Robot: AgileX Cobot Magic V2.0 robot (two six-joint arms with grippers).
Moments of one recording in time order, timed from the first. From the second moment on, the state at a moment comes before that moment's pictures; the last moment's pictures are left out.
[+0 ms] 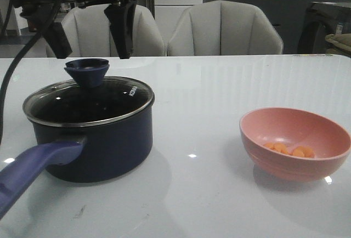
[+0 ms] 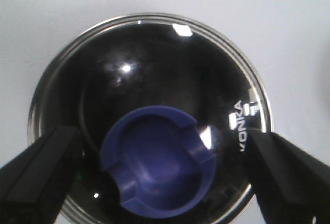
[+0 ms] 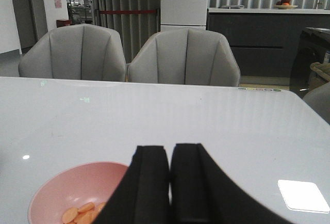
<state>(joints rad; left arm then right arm) -0.49 1.81 -1.61 0.00 1.15 -0.30 0.10 -0.01 0.03 0.02 -0.02 0.02</state>
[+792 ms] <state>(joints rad) -0.49 1.88 -1.62 -0.05 1.19 -0.32 0.10 -0.01 0.03 0.02 -0.02 0.02</state>
